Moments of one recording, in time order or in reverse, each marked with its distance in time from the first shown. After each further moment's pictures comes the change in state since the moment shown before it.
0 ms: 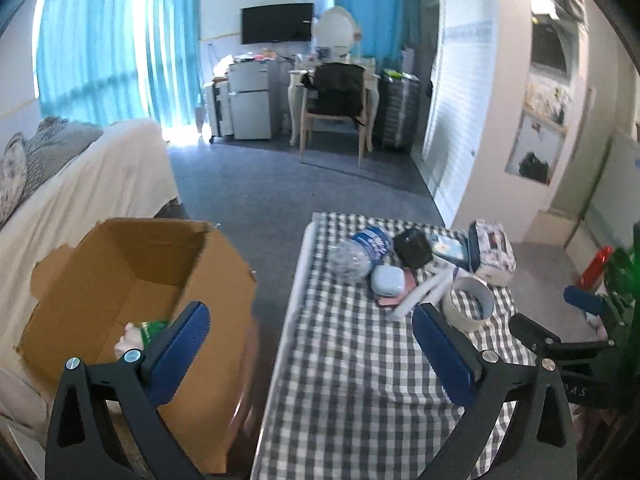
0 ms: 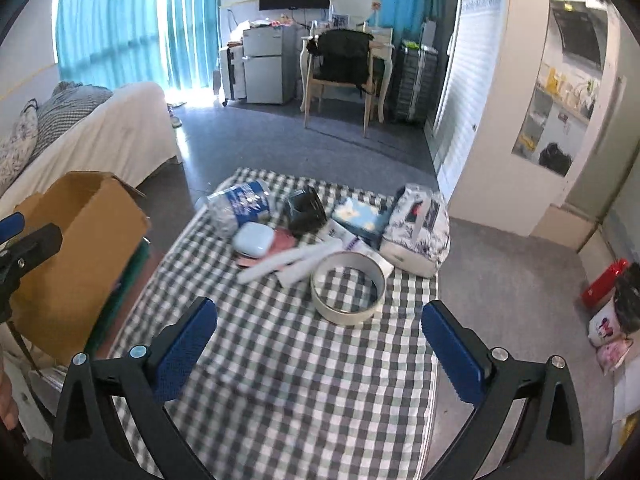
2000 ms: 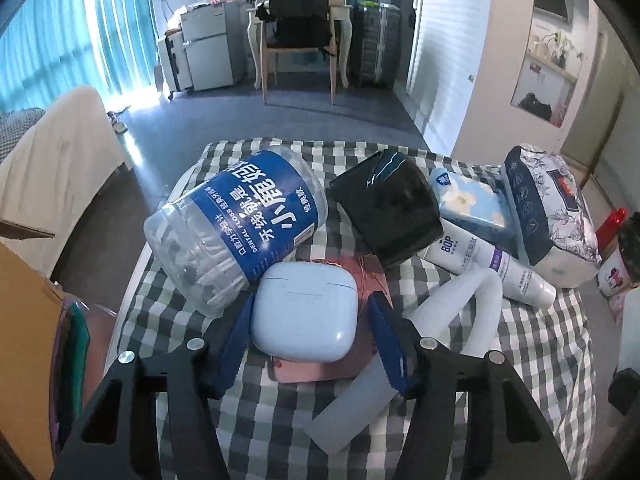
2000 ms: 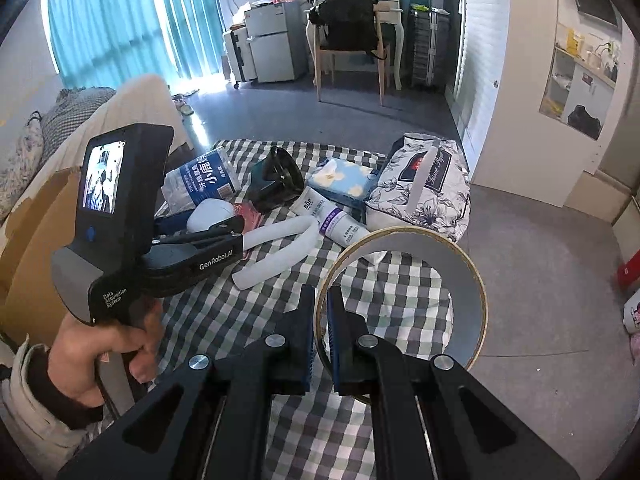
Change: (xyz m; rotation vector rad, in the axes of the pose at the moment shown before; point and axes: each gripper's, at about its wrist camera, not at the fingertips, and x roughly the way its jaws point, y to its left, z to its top) left arm 0.227 -0.112 -0.009 0.047 0.195 -0.049; right arm 0.073 -0.060 -0.003 0.054 0.071 0.106
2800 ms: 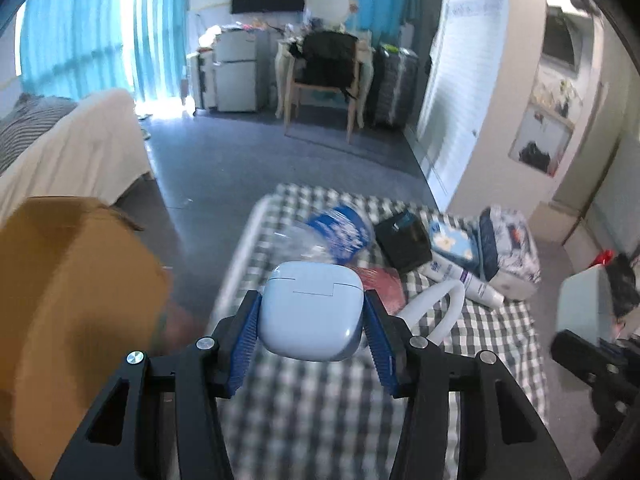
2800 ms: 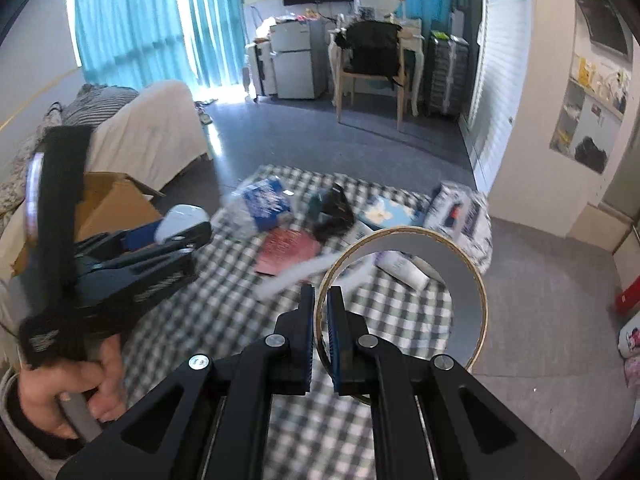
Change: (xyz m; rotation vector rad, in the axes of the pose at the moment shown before) left arm -0.135 0.077 -0.016 -0.124 -0.135 0.002; right arm -0.052 0.074 0.016 -0.091 -0.083 0.026
